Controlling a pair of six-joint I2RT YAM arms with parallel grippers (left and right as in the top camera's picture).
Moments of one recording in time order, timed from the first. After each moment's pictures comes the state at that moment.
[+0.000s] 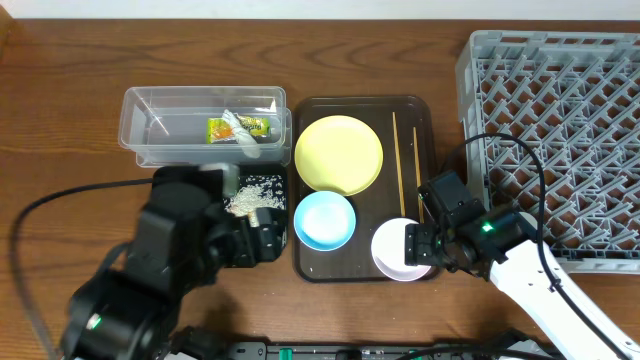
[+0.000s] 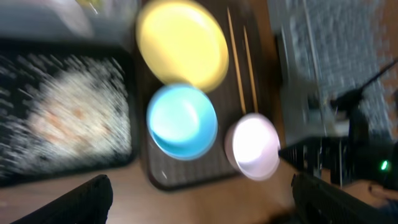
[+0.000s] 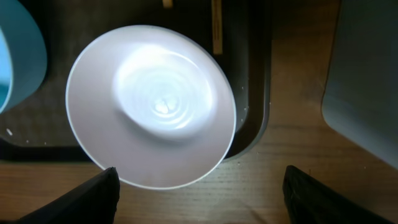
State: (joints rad) left arm -0.40 0.81 1.13 -1.10 0.17 -0.54; right arm 0.52 1.21 0.85 -1.03 -0.01 0.60
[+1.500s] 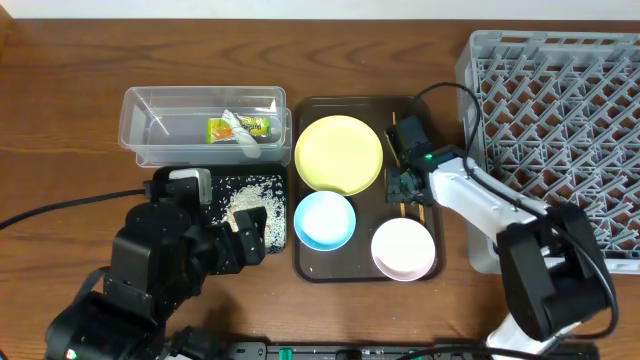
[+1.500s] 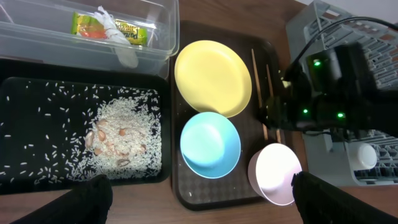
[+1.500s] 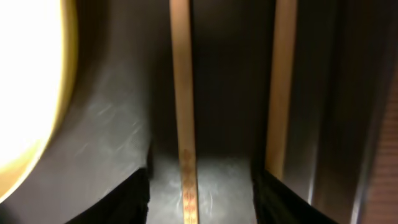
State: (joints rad) left arm -0.40 0.75 1.15 -1.13 0.03 -0.54; right arm 0.43 1.83 1.06 -0.57 0.08 0.44
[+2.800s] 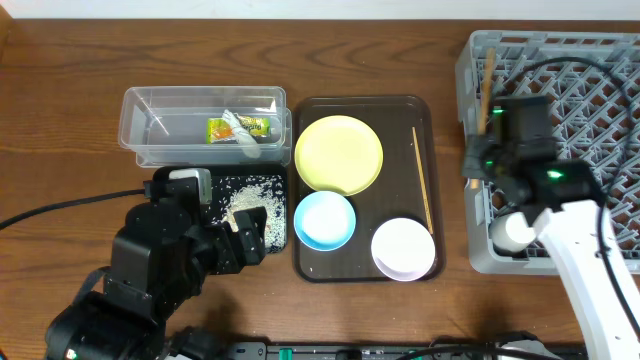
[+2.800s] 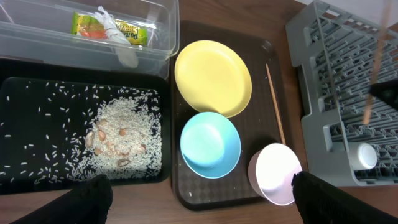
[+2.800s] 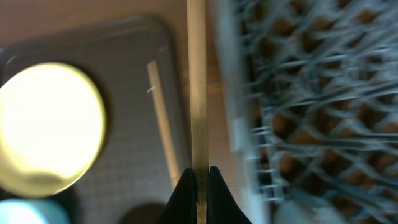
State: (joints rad) left arm -0.40 0.75 1.15 -1.13 0.03 -0.54; right arm 0.14 1.30 1.14 -0.80 0.09 0.31
